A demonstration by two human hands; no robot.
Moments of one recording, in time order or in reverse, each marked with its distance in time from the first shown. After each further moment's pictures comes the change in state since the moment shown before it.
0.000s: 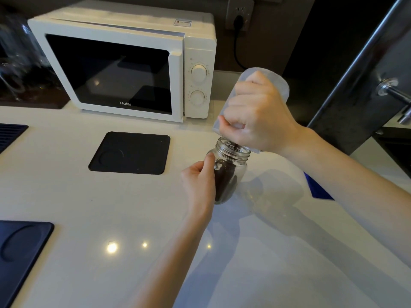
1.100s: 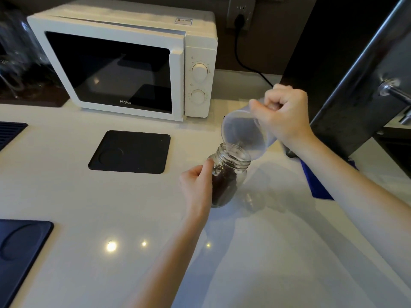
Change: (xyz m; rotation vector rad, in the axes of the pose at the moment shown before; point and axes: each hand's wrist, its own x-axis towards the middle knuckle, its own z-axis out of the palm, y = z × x) left_hand -0.001 -0.006 -0.007 0.003 -0.026 -0.018; right_hand -0.036 0.018 0.011 0.401 0.231 0.780
